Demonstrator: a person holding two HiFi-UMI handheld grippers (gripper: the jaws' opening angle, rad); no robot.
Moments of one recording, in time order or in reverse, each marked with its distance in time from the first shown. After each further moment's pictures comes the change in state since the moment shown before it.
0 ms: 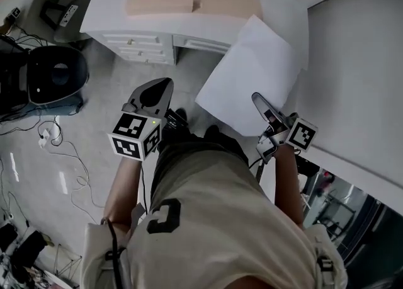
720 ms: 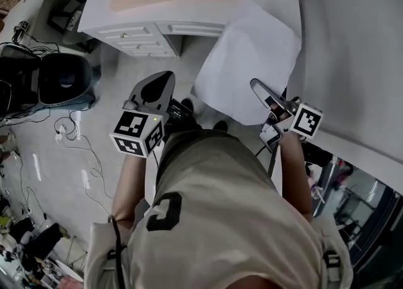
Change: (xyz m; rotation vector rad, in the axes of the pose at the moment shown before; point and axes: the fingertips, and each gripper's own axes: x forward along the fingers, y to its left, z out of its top) left arm 0.014 -0.104 -0.010 0.124 0.003 0.038; right arm -0.079 -0.030 0.001 0.030 -0.021 0.170
